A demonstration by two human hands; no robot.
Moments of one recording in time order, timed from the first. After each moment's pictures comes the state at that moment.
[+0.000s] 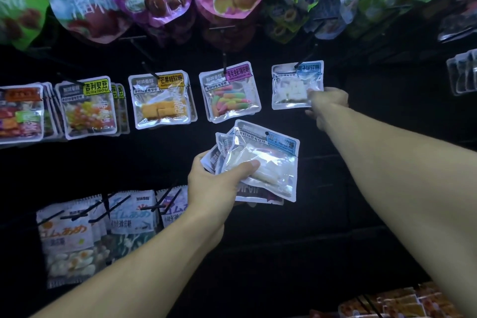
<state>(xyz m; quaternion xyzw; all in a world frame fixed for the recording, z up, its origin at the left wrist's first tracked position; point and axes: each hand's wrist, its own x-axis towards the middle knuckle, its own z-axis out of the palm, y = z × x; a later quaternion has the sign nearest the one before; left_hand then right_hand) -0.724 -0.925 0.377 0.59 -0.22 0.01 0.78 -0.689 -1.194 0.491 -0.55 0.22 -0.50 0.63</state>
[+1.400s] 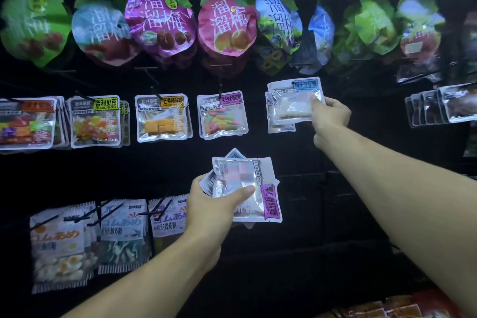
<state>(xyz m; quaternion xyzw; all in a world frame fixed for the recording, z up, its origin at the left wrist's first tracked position) -0.769 -0.914 0.371 0.57 -0.21 -0.03 0.79 -0.779 -1.154 0.507 -0.50 0.15 -0.56 0.64</state>
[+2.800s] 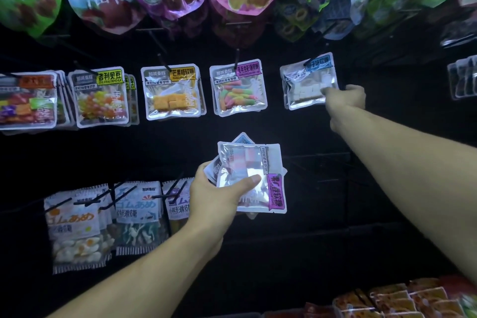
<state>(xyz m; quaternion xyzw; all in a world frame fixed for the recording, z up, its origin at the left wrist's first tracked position) -0.720 -0.903 0.347 0.59 -0.23 -0.01 0.78 -0.718 -1.175 0.483 -0.54 0.26 -0.55 0.58</state>
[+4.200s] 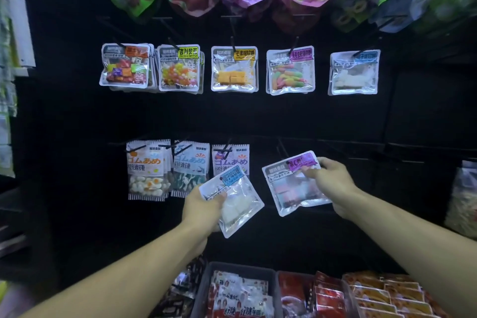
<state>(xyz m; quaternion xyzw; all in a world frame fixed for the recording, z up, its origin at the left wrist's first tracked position) -0.740 -0.788 0.264 0.66 -0.04 0.00 0.75 -0.788 -1.042 0.319 -0.77 0.14 -0.27 0.57</state>
